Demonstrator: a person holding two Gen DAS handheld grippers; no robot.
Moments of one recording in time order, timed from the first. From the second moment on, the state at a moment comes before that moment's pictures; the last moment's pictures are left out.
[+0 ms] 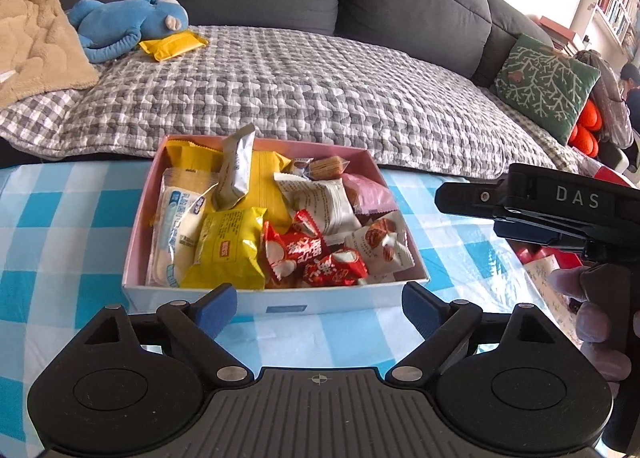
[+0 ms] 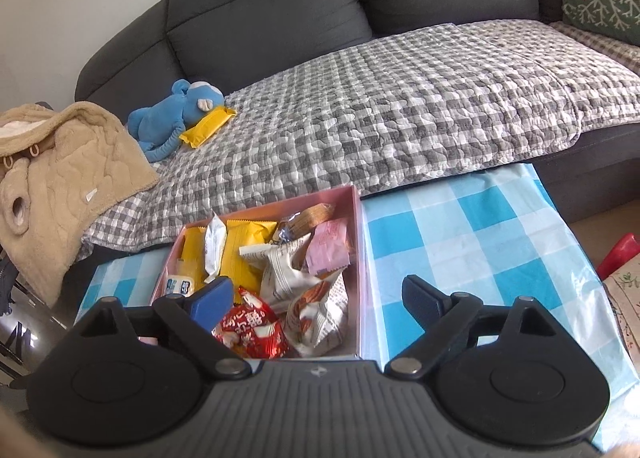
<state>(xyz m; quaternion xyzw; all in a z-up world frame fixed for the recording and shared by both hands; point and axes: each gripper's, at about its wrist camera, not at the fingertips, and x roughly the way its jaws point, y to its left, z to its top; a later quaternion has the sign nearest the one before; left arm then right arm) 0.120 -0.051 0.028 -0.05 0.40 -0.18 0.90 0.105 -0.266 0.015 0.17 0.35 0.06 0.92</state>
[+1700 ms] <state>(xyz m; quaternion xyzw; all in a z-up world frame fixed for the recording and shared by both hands) 0.036 -0.017 0.014 0.03 0.45 -0.05 0.89 0.006 -0.198 0.001 0.00 0.38 0.06 0.92</state>
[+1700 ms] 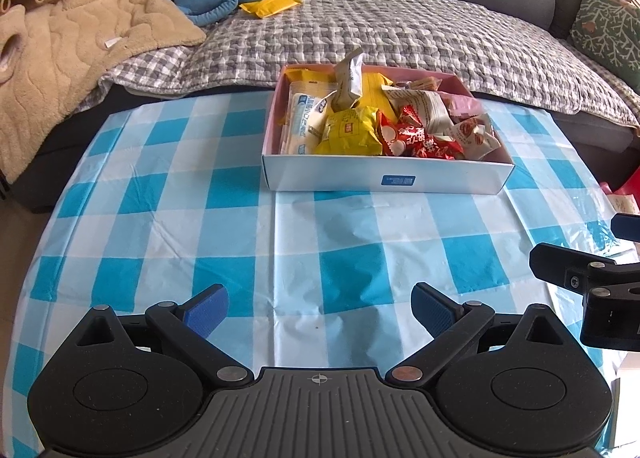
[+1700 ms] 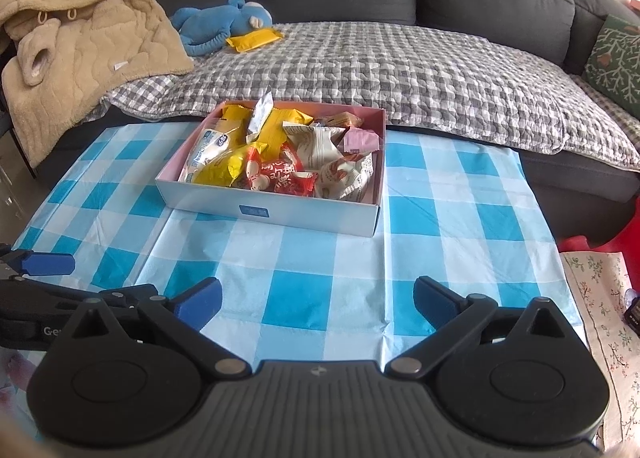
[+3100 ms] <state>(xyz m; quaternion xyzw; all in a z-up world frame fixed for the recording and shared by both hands) 0.034 -0.020 0.015 0.03 0.45 -0.04 0.89 0.007 -0.195 -0.002 -0.01 0.39 0.06 0.92</state>
